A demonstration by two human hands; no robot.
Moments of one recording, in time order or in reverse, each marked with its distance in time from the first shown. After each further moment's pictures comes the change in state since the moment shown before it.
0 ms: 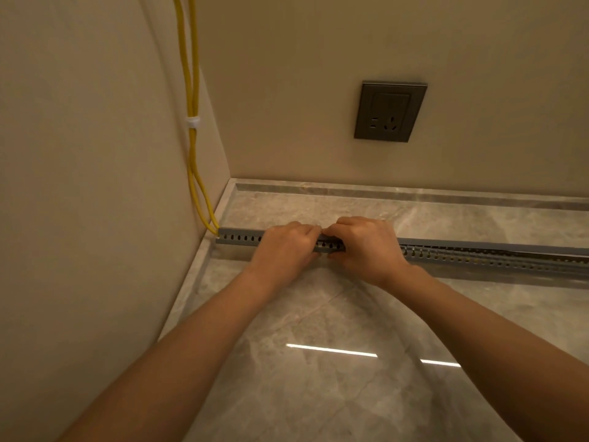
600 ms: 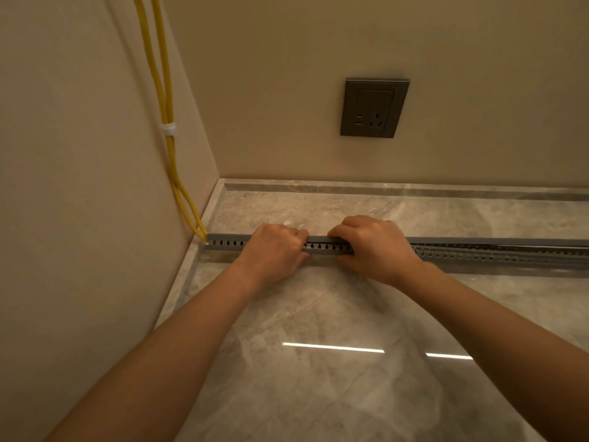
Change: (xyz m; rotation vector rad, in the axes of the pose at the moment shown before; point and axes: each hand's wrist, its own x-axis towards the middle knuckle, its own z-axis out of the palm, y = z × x) left_hand 0.005 -0.005 -0.001 0.120 -0.092 0.091; right_hand -0.016 0.020 -0.010 -0.059 -0.076 -0.034
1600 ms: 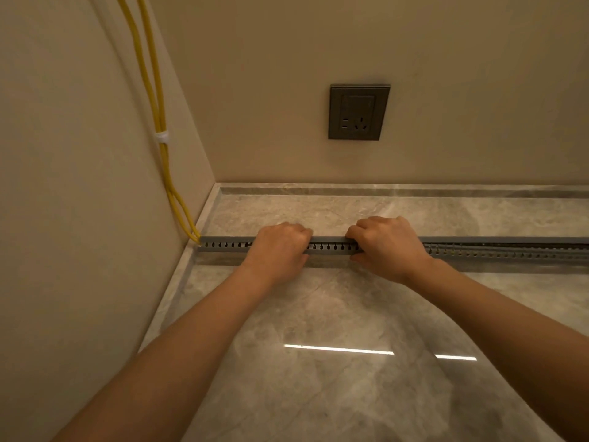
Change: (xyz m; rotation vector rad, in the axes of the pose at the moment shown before) left_hand 0.010 0.029 -0.014 -0.080 -0.017 -0.096; right_hand -0.023 0.021 -0.014 -0.220 -0.079 0.035
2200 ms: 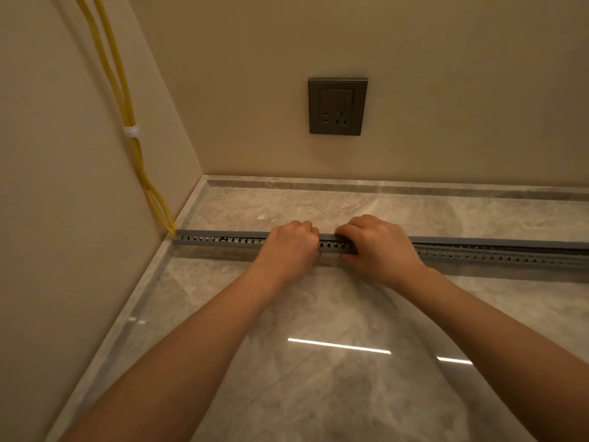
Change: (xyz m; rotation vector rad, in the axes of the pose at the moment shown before) left_hand 0.021 0.058 0.003 0.056 0.013 -0.049; right_hand -0.024 0.026 0.007 0.260 0.153 -0.013
